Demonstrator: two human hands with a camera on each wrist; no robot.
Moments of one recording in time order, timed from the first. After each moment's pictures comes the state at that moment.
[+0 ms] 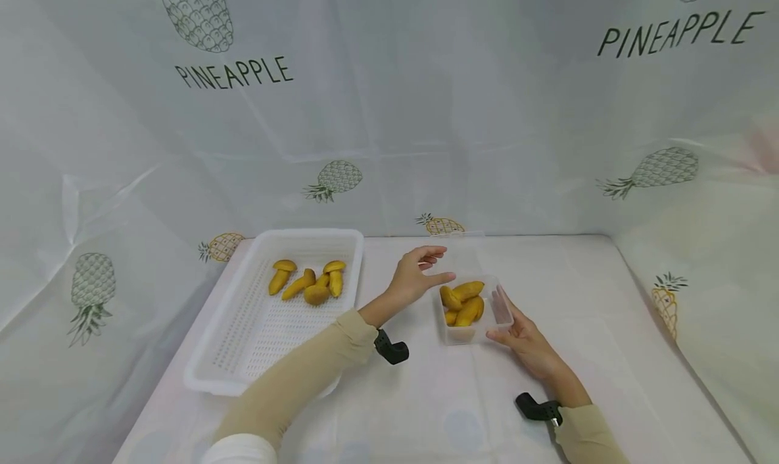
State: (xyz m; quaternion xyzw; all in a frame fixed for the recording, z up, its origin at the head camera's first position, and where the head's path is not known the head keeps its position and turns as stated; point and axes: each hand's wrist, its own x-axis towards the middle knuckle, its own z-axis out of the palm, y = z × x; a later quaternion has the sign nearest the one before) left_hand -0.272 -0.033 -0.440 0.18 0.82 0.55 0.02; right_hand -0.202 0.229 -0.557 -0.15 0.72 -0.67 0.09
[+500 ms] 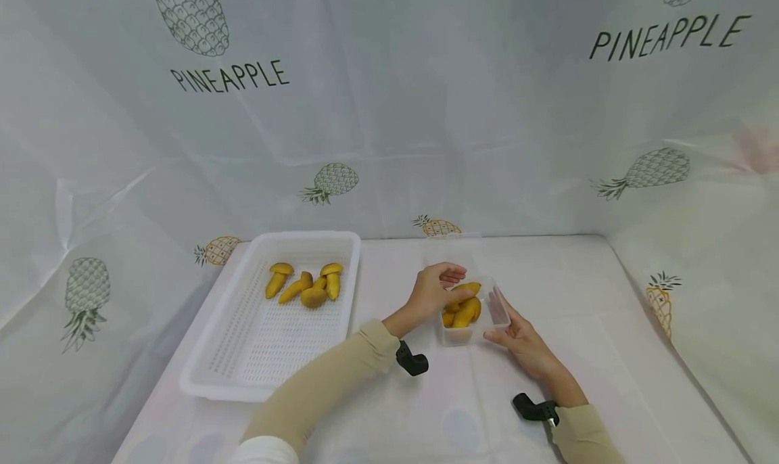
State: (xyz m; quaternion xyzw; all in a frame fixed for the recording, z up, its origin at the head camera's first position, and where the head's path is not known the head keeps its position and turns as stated) left_hand -0.264 0.004 -0.465 0.23 0.81 0.54 0.02; right_hand -0.202 0.230 -0.557 -0.15 0.71 -0.68 0.09
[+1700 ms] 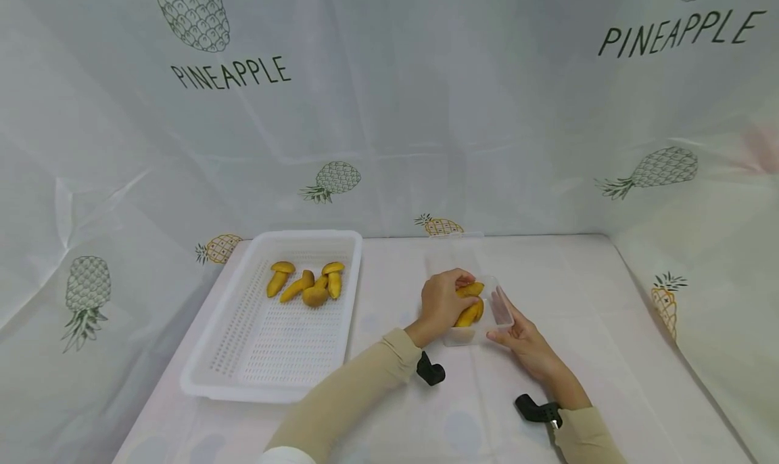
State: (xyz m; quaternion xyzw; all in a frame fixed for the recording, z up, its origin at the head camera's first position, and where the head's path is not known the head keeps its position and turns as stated) left_hand -0.257 0.027 -0.489 0.19 0.89 0.40 -0.12; right_hand -0.203 0.229 -0.559 -0.15 0.72 -0.68 0.09
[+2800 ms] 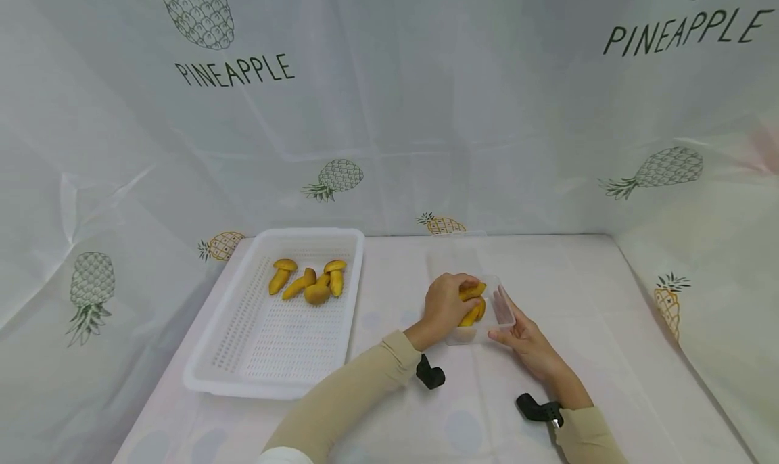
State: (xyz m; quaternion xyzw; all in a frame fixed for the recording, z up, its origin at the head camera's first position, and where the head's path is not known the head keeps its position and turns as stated) left_hand -0.249 0.025 -0.489 0.22 0.90 0.36 -0.12; right_hand -0.203 0.230 -0.559 -0.16 0.70 -0.69 0.09
